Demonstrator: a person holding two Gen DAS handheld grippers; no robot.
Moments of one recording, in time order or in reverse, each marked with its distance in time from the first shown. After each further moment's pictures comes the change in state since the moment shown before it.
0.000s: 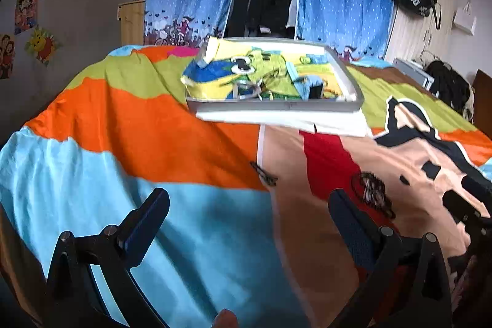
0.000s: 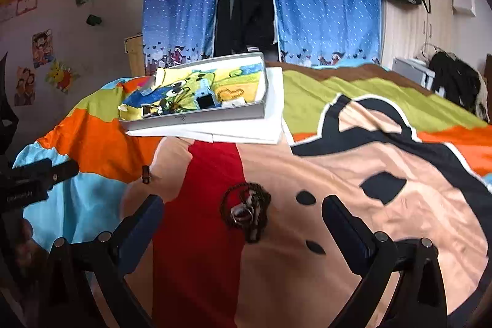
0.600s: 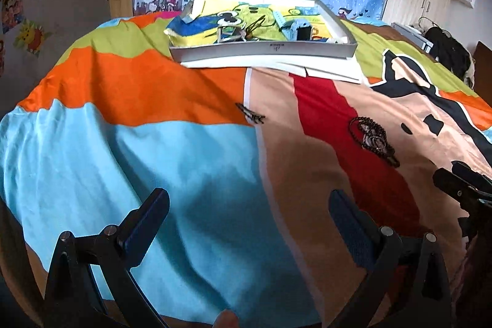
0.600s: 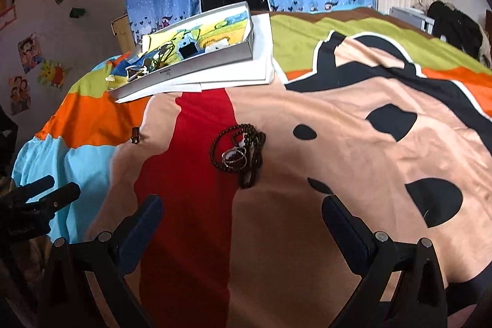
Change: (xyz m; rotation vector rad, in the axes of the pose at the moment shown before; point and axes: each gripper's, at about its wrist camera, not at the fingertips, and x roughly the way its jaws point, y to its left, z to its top) left arm 0.020 -0.018 -0.042 0.039 0.151 0.002; right arm 0.025 -0.024 -0.036 0.111 0.188 0.043
